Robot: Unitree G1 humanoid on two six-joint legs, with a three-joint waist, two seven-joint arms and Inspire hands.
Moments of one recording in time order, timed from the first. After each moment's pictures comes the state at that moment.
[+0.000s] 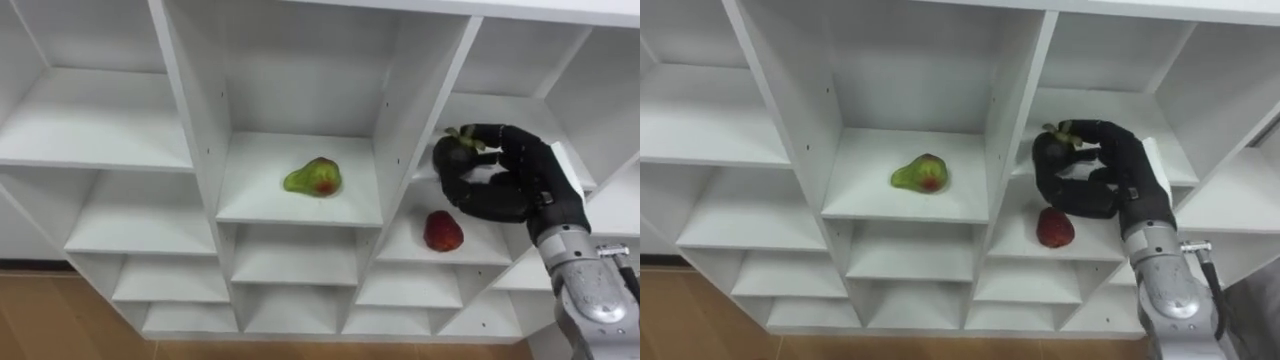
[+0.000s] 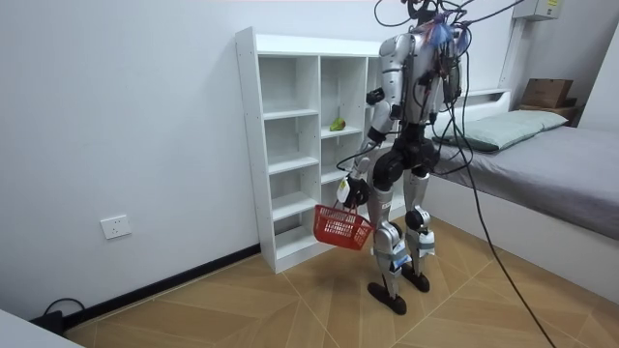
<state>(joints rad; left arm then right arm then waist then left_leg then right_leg) 0.23 0.24 0.03 0.97 0.46 0.06 -0.03 0.10 -0.33 -0.06 0.05 -0.03 -0.10 0.02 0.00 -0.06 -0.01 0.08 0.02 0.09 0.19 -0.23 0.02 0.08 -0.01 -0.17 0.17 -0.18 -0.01</state>
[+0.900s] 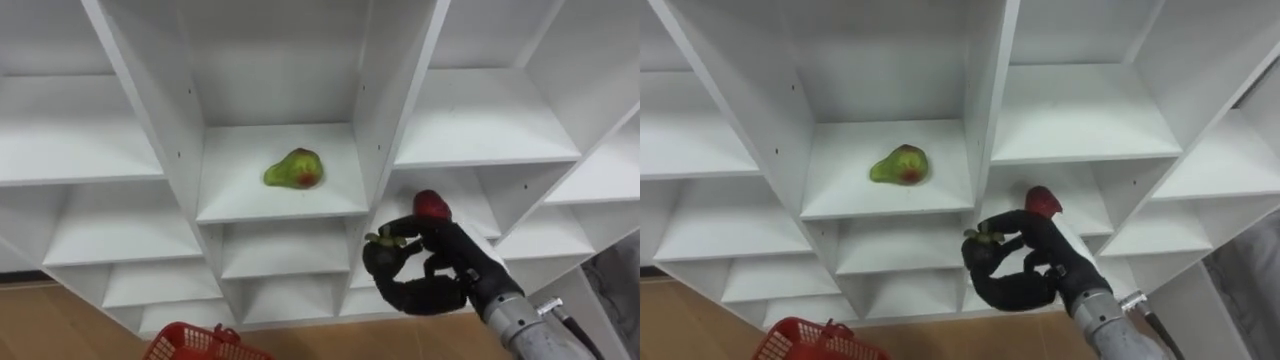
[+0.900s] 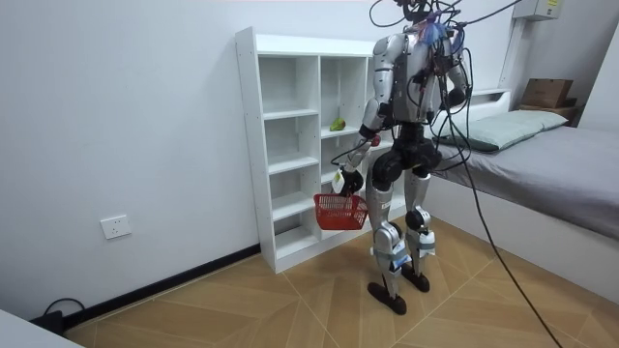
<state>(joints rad) 0.11 0.22 -0.04 1.01 0.16 -0.02 -0.03 0.28 -0.31 0.11 0.00 -0.17 -0.03 0.26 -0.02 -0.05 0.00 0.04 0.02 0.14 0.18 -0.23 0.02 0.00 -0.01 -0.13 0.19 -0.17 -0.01</state>
